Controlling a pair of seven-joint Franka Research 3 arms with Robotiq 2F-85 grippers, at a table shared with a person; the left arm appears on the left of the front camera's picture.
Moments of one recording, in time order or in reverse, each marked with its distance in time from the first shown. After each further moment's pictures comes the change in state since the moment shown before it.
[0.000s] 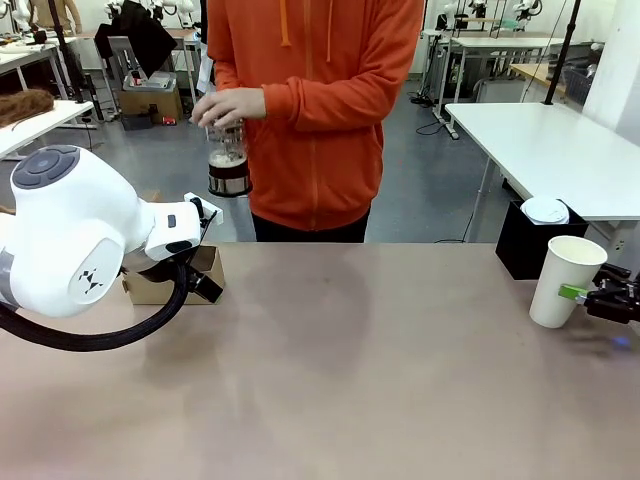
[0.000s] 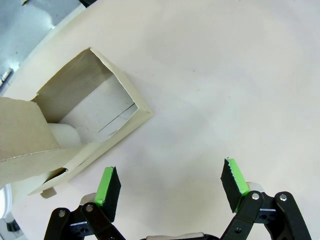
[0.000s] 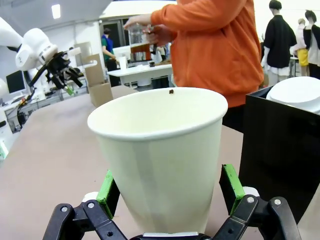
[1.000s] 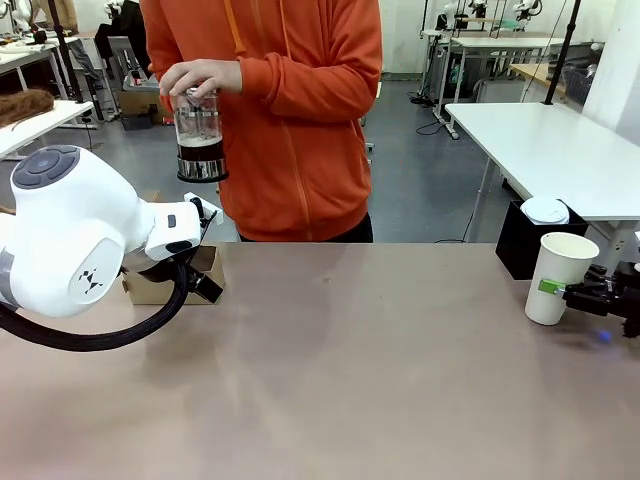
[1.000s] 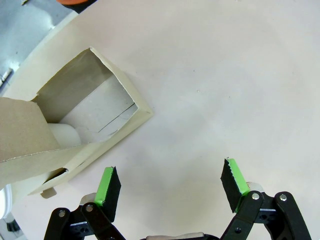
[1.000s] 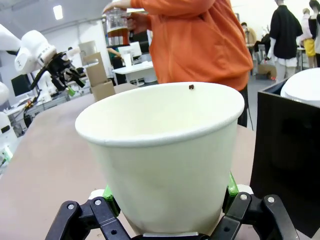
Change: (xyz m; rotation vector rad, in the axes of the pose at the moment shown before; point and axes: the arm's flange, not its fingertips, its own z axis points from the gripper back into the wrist) left arm 0.000 0.000 0.000 0.000 0.000 0.000; right arm -0.002 -0.006 -0.025 0.030 0.031 -0.061
